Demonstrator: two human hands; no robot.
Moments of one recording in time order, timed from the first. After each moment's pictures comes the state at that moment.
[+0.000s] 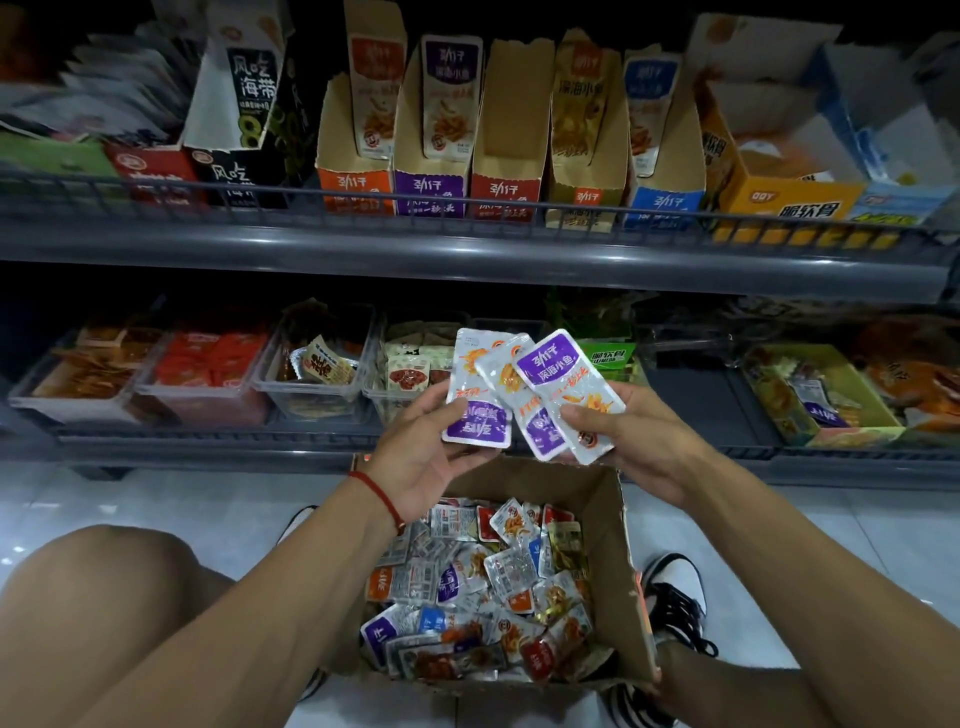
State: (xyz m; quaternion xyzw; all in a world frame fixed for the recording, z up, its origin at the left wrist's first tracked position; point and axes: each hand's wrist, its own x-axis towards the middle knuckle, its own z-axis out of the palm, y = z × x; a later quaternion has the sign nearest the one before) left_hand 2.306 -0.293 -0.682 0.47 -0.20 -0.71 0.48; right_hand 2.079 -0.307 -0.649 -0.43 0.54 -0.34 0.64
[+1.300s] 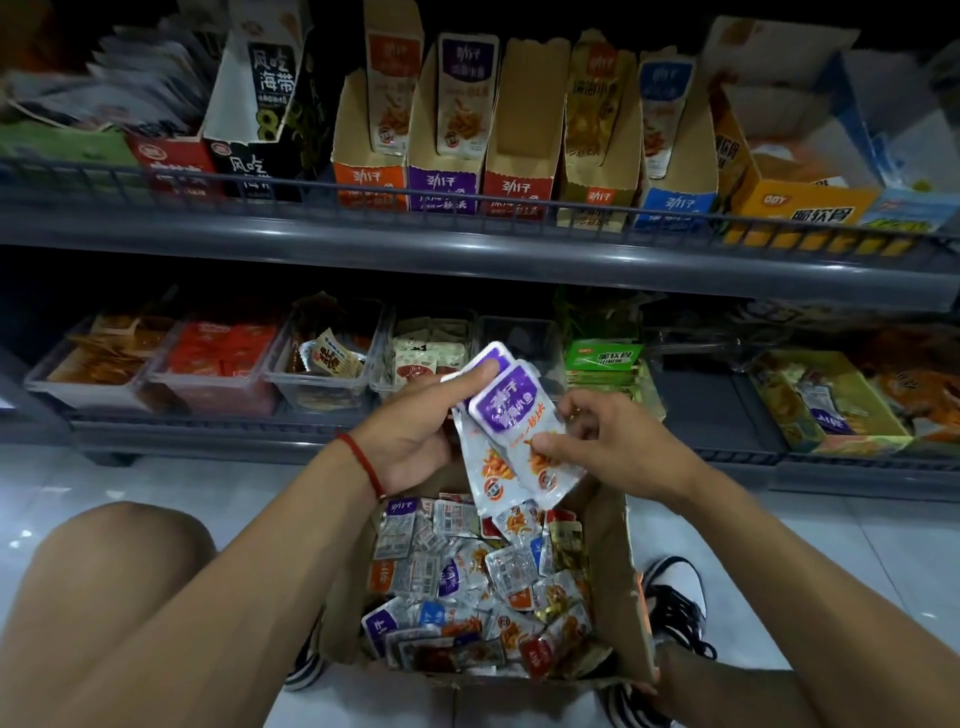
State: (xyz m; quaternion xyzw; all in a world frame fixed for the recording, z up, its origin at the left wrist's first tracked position) left_hand 2.314 -0.290 -0.639 0.44 -0.33 -0.73 0.40; right_hand 2.090 -0.294 -0.634 -0.71 0.56 -0.15 0.39
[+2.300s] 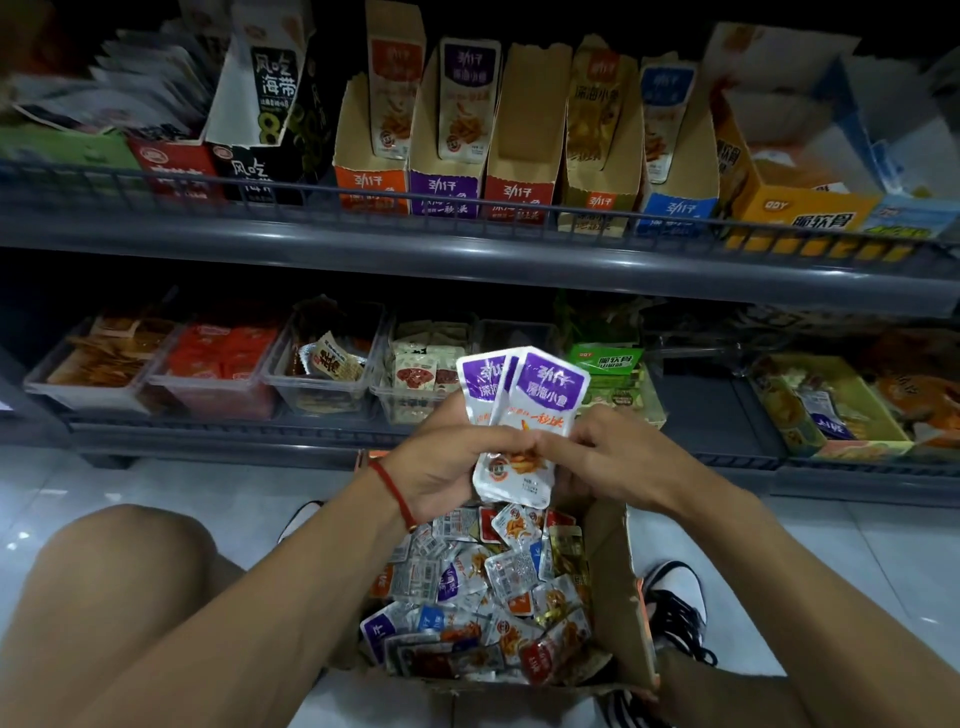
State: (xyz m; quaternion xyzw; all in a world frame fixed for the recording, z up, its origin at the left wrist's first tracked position) left_hand 2.290 -0.272 -0.645 0.39 -0.37 -0.74 0.41; right_hand 2.094 -0.290 -0.626 -0.78 0.54 -0.05 0.29
